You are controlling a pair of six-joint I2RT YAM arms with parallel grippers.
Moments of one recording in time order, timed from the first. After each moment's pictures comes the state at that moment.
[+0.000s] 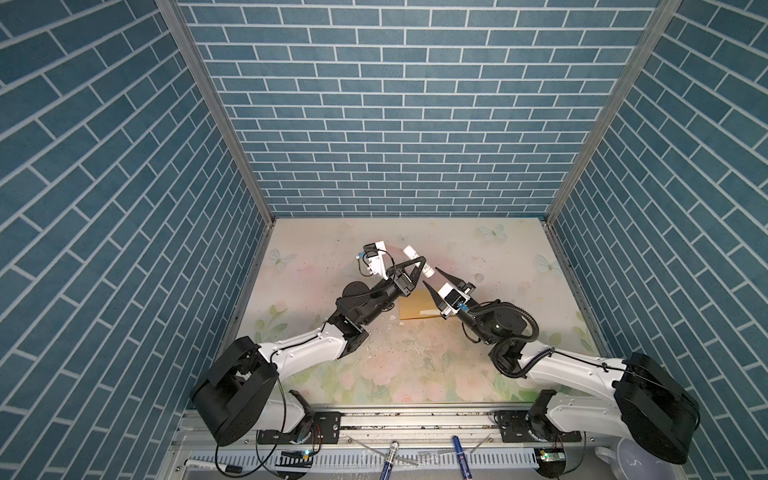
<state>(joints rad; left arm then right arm) -0.75 1.37 0.64 0.98 0.11 -1.00 0.88 1.22 0.46 1.01 0.00 -0.53</state>
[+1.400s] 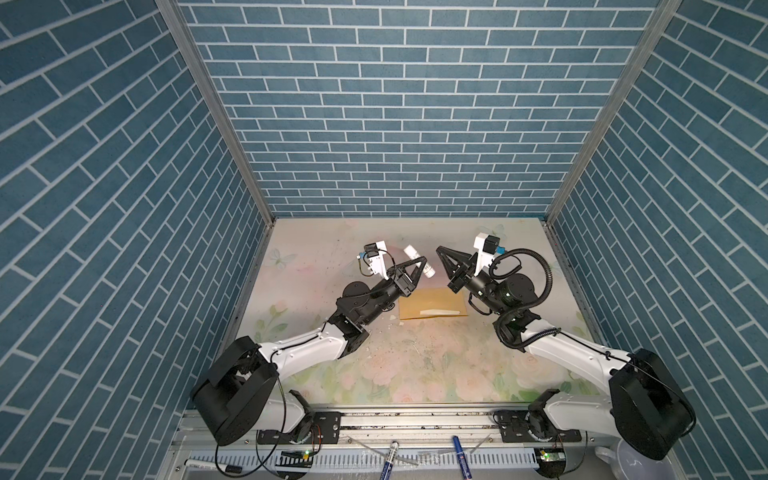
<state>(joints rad) -0.75 1.37 0.65 0.98 0.12 -1.00 0.64 1.28 0.64 0.96 -0.34 0.50</state>
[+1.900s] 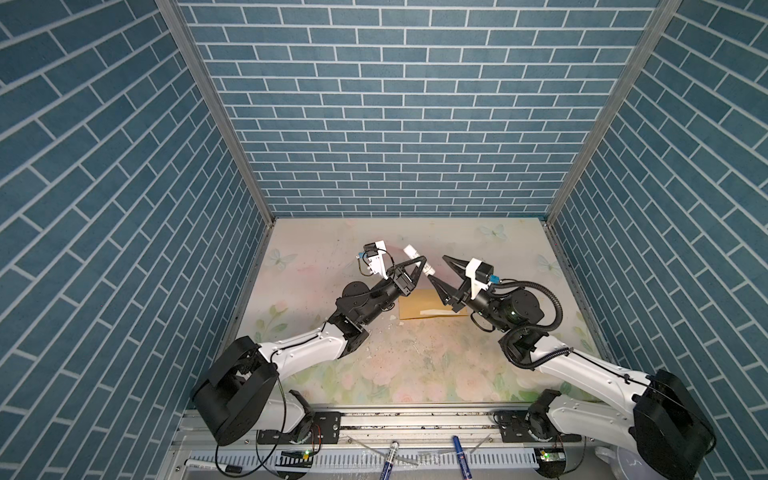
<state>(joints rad) -0.75 1.37 0.65 0.99 0.12 -1.03 0.78 1.12 0.52 0.88 -0.24 -0.12</state>
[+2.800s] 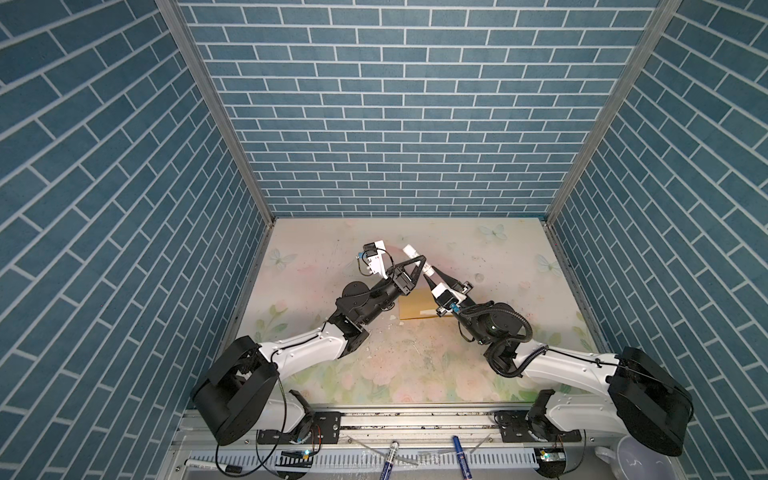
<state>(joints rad) -0.75 1.38 0.65 0.99 0.12 -1.04 0.92 1.26 0.49 1.04 0.10 -0.63</state>
